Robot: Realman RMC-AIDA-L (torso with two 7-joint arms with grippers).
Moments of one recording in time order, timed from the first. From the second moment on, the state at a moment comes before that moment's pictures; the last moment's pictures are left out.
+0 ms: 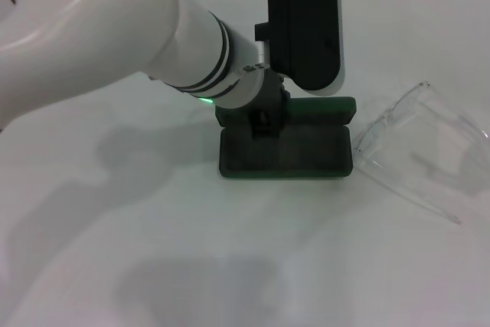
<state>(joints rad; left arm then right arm) -0.71 -2.10 1.89 1.43 2.68 1.21 -2.28 0.21 2.01 -0.59 -0.91 -1.55 -1.81 1.12</state>
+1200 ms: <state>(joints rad) -0.69 -2.10 1.91 1.43 2.70 1.19 -2.31 0.21 2.01 -0.59 -0.91 -1.55 -1.82 1.12</state>
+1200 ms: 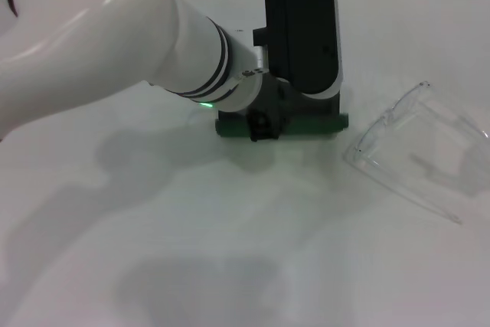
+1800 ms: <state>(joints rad) -0.67 -2.10 1.90 1.43 2.73 1.14 -2.31 0.21 2.01 -0.59 -0.91 -1.55 -1.83 1.12</state>
